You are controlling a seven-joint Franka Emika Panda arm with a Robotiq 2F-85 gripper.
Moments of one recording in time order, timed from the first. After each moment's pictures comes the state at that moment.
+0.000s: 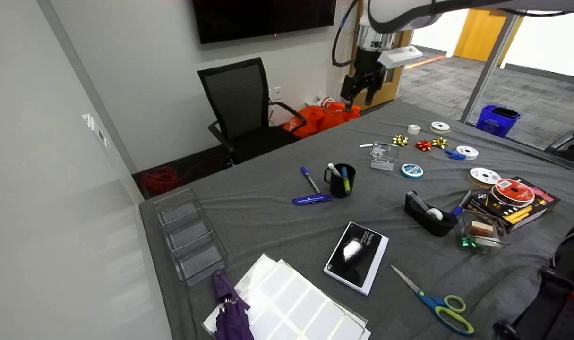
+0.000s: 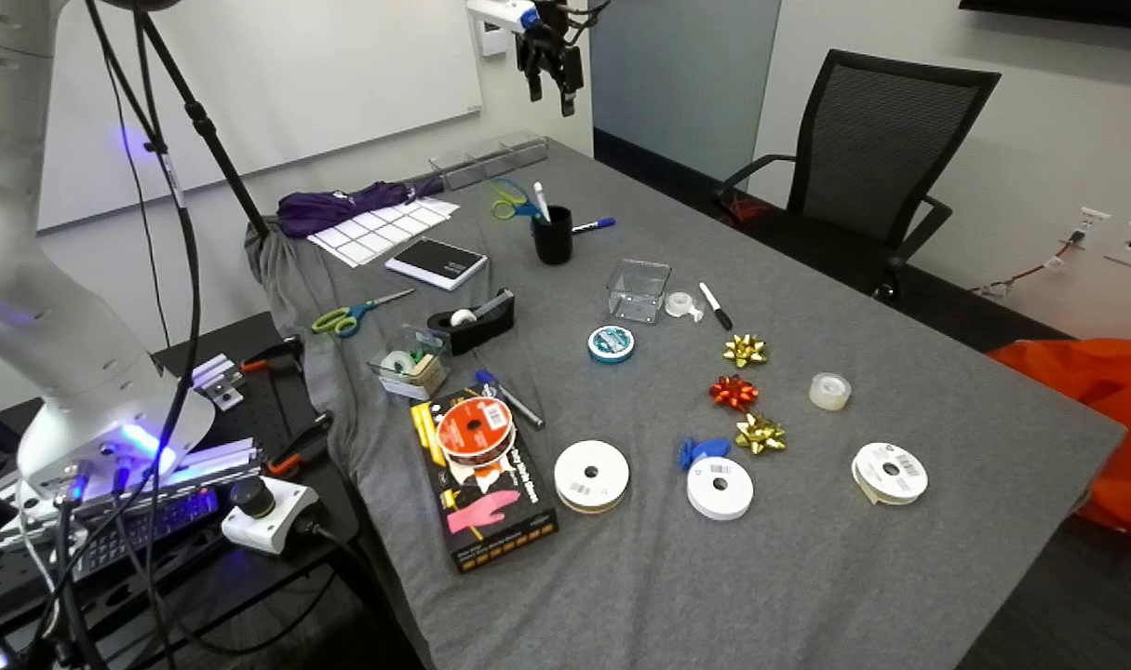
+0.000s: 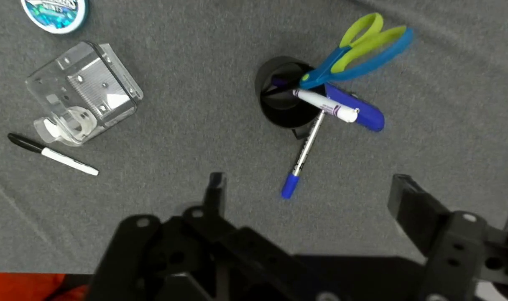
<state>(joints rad) 0.04 0.63 0.02 -1.17 0.03 1.86 -0.03</state>
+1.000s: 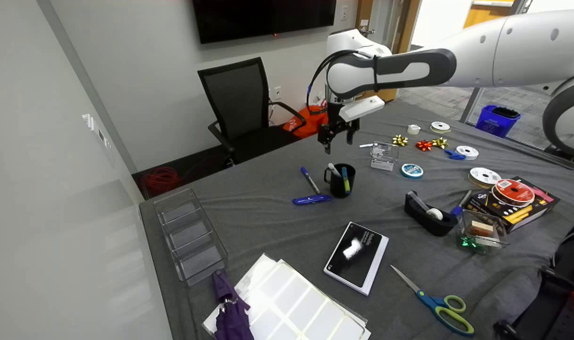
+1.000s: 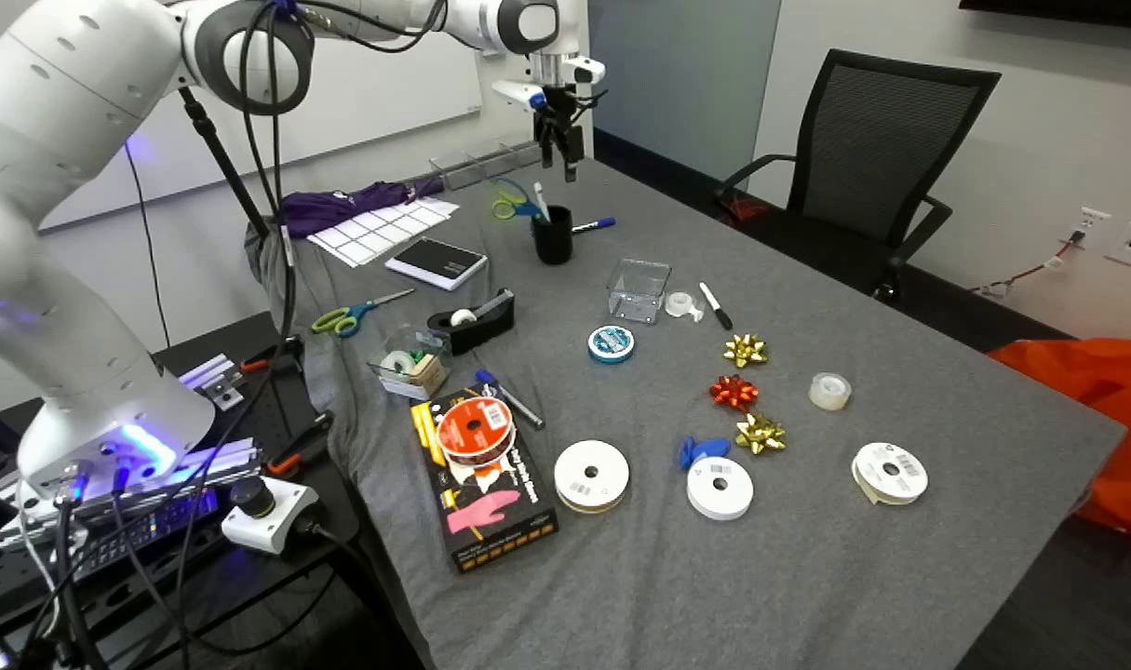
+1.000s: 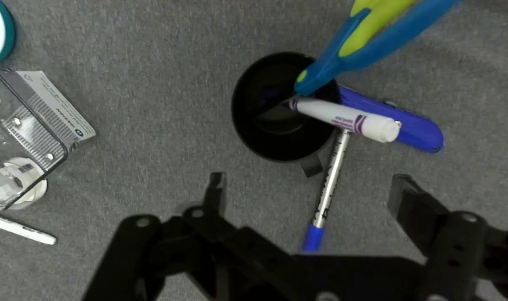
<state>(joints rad) 0.13 1.03 0.00 -0.81 -0.04 1.78 0.17</state>
